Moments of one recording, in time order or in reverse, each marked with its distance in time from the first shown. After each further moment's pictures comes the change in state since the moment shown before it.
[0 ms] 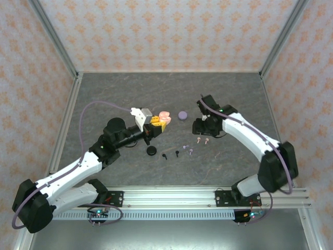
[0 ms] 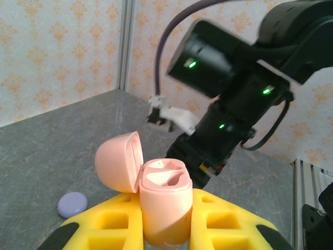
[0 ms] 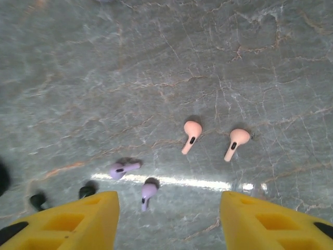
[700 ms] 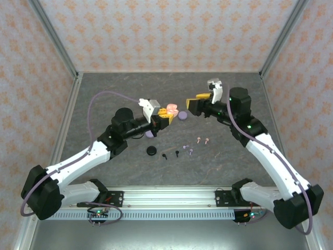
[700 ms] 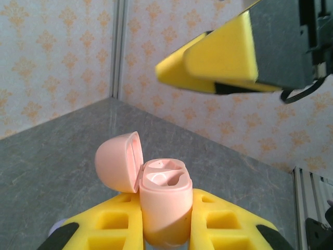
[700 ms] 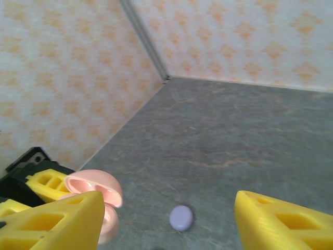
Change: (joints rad) left arm 0.003 0.161 0.126 0.042 0.038 0.003; right arm -0.101 -0.451 -0.114 0.639 -0.417 -0.211
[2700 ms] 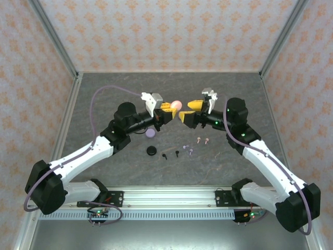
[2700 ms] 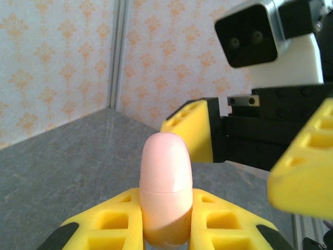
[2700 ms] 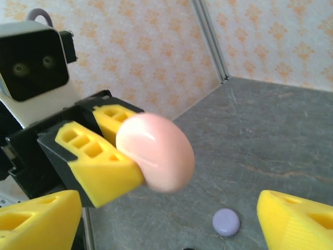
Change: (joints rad) left arm 0.000 0.076 0.103 0.013 0.008 -0.034; right arm 0.029 -0.008 -0.201 0.365 -0.280 0.034
